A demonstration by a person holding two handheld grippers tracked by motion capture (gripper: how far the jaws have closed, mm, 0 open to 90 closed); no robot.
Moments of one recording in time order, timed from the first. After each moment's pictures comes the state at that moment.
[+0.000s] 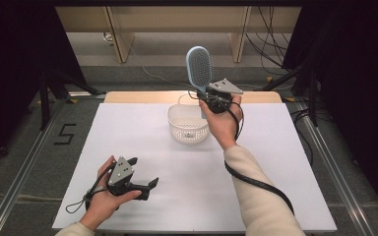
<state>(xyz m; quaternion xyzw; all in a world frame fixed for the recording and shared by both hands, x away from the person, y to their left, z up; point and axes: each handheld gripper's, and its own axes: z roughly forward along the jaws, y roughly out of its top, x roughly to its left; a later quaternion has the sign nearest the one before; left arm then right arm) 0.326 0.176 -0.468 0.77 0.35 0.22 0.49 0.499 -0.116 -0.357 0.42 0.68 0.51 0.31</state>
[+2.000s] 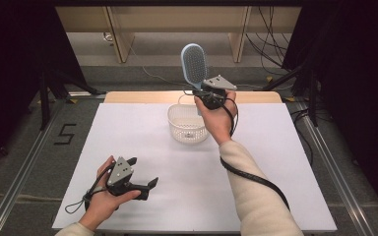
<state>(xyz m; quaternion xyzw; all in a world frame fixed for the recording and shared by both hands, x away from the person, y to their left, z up) 0.326 0.177 -0.467 0.77 0.35 0.22 0.49 0.512 -0.103 -0.355 0.41 0.68 0.51 0.32</state>
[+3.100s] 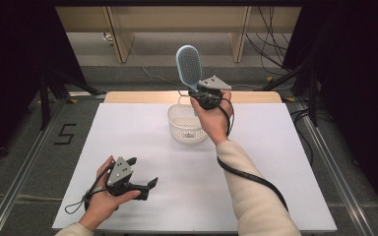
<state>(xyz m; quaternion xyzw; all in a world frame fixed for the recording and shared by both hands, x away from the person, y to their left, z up) 0.325 0.178 -0.467 0.76 0.35 0.22 0.49 0.515 -0.092 -0.360 0.41 0.69 0.51 0.31</state>
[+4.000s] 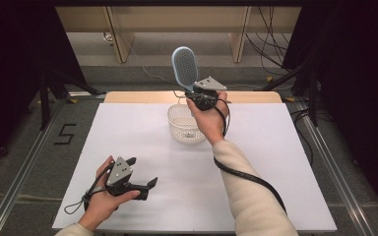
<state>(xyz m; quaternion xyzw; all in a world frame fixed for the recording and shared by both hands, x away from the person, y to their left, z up) 0.324 0.178 -0.467 0.76 0.35 0.22 0.49 0.517 -0.082 -0.365 0.40 0.70 0.51 0.31</state>
